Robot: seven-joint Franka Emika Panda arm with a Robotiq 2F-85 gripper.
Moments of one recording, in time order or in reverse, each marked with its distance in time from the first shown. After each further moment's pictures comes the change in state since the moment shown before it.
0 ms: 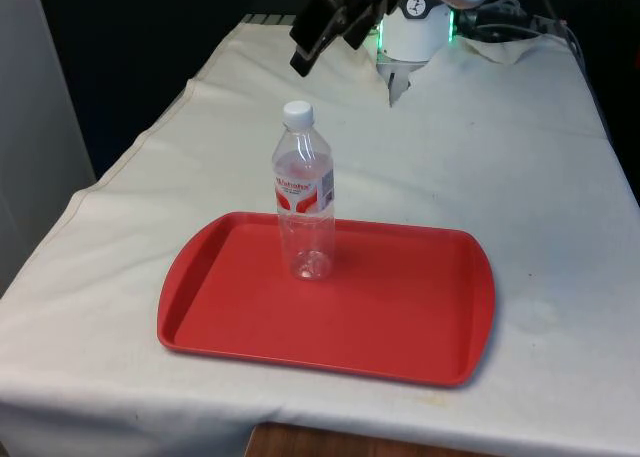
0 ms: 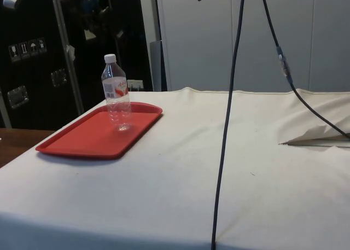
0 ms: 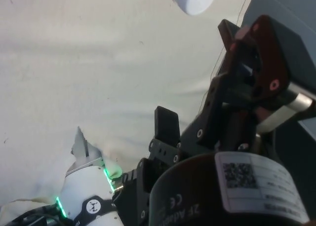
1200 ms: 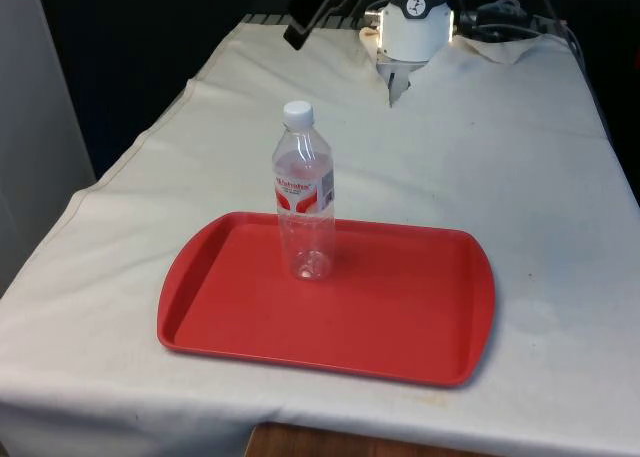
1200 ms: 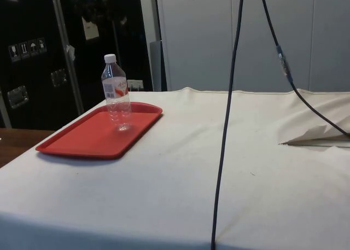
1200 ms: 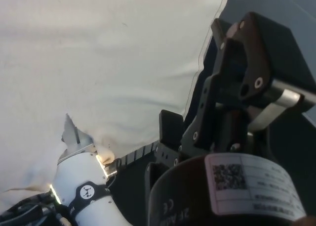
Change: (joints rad) arm 0.002 0.005 0.000 0.061 -0.041 -0.100 -0.114
